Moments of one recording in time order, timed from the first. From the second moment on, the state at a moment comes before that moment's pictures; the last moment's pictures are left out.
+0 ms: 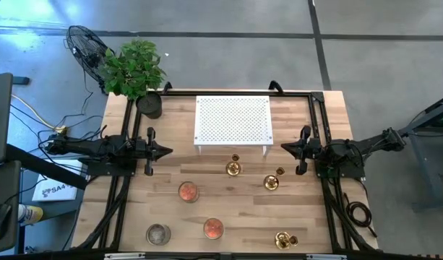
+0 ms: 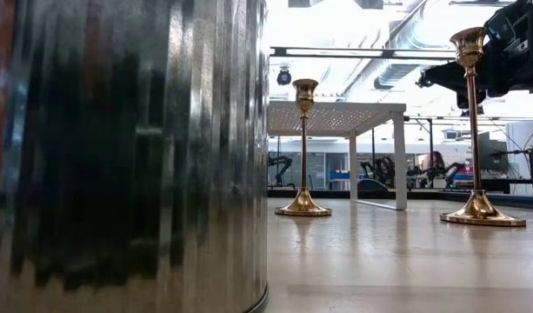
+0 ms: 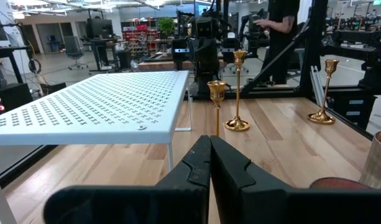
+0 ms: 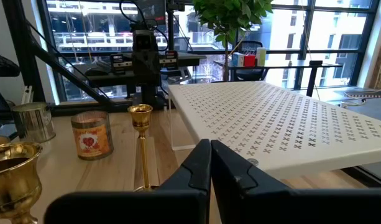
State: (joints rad) left arm -0.16 0.01 0.02 0.02 -0.22 0.05; right arm 0.27 0.06 0.01 0.08 0.49 0.00
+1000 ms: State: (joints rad) left arm -0.16 0.01 0.05 -0.01 -0.31 -0.07; right arm 0.27 0.06 0.01 0.08 0.47 0.03
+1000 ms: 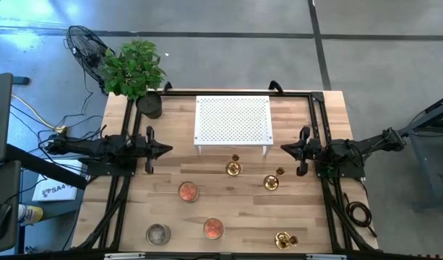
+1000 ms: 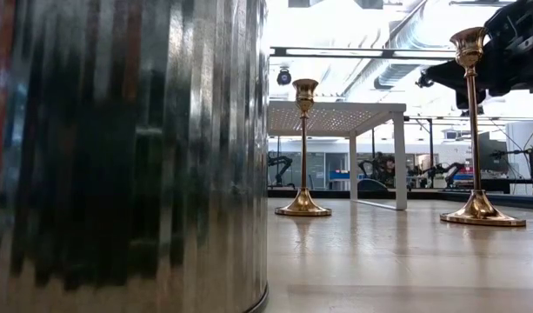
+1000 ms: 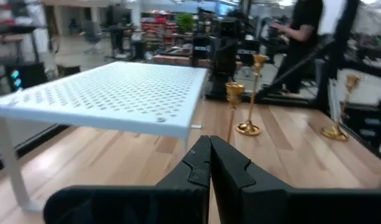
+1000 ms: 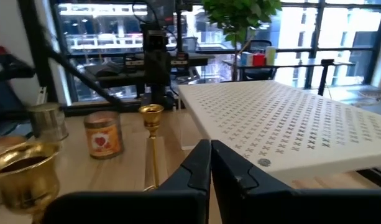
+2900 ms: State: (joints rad) left arm -0.16 0.02 0.05 -0.01 -0.57 -0.16; right arm 0.27 0.06 0.01 0.08 0.75 0.29
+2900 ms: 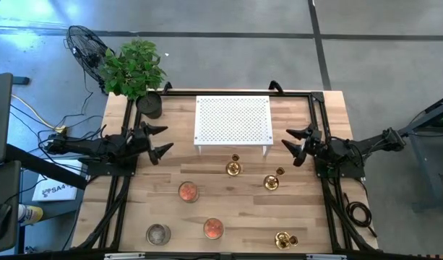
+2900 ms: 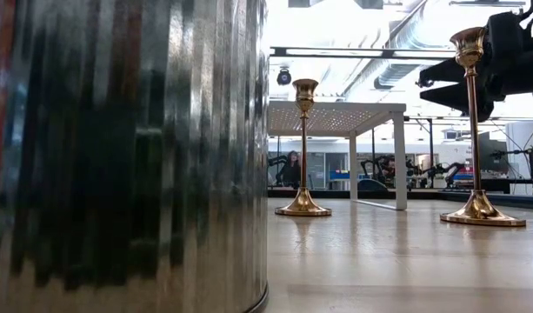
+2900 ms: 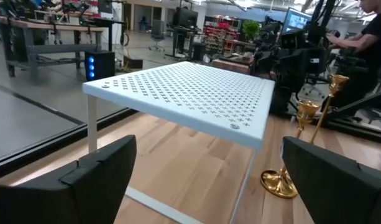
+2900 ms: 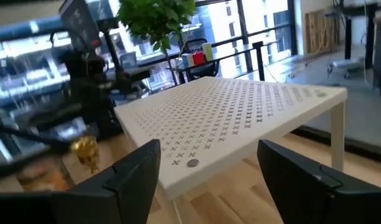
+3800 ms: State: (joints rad) left arm -0.16 0.02 0.04 -0.01 -0.60 -0.17; right arm 0.27 0.06 0.01 0.08 0.56 0.18
